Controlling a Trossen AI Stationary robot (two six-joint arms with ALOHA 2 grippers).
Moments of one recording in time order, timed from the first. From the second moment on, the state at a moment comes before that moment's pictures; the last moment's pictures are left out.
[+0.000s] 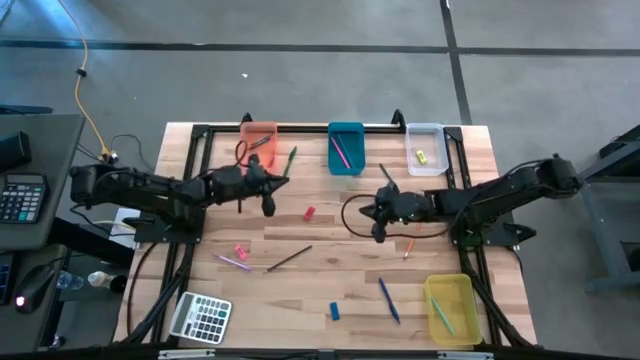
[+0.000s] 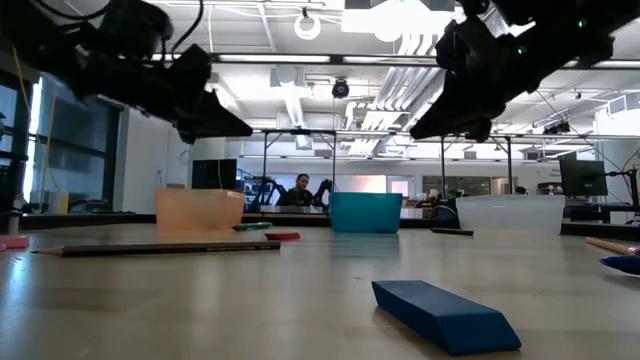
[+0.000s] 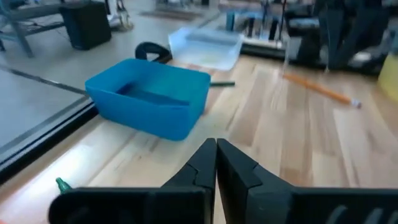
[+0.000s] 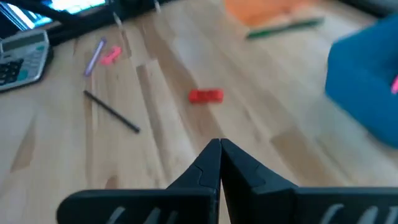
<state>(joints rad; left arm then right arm) 0.35 1.16 0.28 0.62 -0.14 -0.07 0.12 1.21 0.54 0.12 0.29 0.43</state>
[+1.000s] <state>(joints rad) 0.22 1.34 0.06 1.36 0.02 0.00 0.50 1.66 1.12 -0.76 0.01 1.52</state>
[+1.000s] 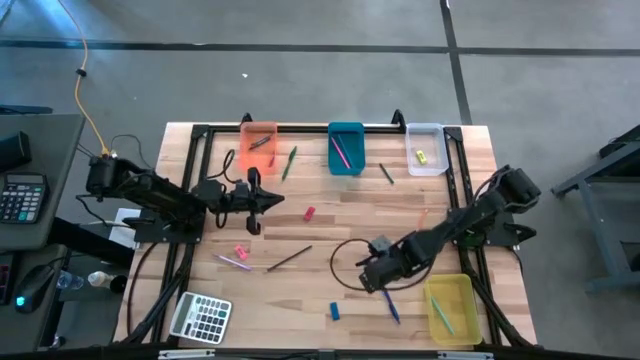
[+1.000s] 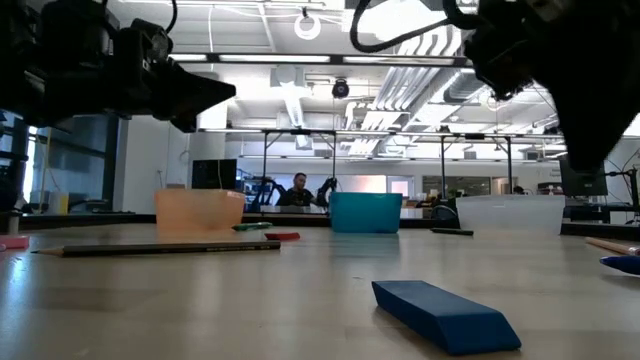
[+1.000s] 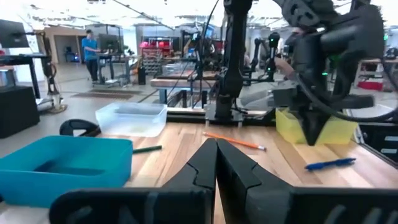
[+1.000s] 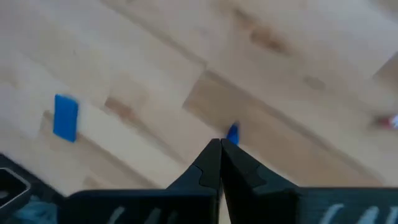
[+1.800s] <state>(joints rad) 0.20 1.41 0.10 1.47 0.02 0.02 0.55 1.67 1.12 -0.75 0.01 1.65</state>
